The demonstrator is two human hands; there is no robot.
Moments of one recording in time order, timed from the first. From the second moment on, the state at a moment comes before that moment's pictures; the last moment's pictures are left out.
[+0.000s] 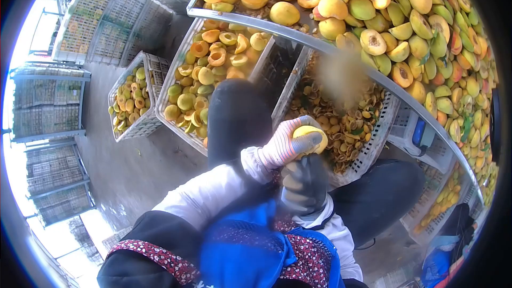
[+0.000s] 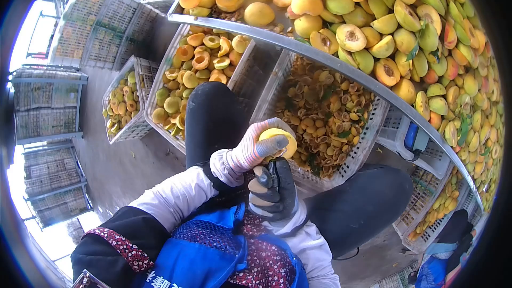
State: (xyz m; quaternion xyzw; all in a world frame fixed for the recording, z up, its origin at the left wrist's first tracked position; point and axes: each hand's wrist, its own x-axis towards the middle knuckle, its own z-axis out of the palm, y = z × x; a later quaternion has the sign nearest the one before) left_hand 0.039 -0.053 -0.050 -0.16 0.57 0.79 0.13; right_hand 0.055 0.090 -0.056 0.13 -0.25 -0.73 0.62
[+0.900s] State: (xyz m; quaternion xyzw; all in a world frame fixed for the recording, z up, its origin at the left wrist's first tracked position) left_hand -0.067 -0.332 -0.101 -0.30 0.95 0.08 -0.10; right_hand 0.024 0.066 -0.090 0.28 0.07 -0.80 0.53
